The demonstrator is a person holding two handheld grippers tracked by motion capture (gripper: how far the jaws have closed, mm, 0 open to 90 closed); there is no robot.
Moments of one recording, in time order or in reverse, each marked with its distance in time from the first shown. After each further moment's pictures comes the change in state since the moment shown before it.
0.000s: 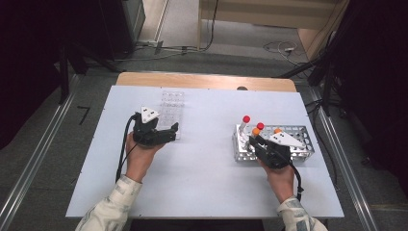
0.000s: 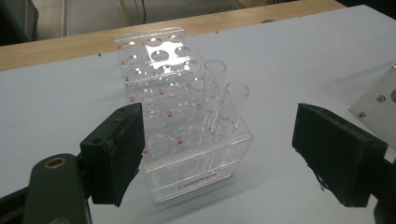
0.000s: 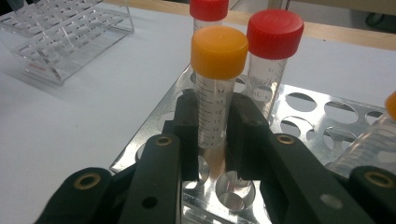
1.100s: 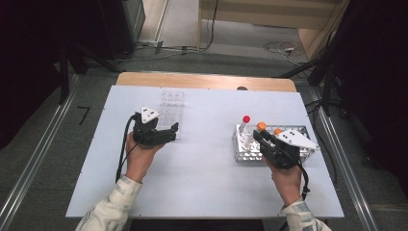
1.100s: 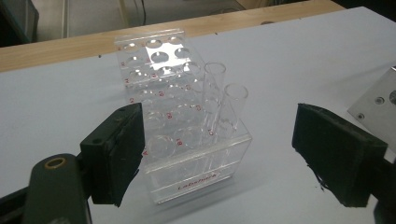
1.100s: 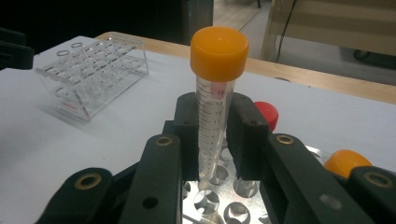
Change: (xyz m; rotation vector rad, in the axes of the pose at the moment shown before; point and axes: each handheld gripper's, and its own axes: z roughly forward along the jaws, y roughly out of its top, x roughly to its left) left arm 0.000 0.000 -0.001 -0.009 0.003 -0.005; right arm 0.014 0.030 -0.038 -0.106 0.005 -0.026
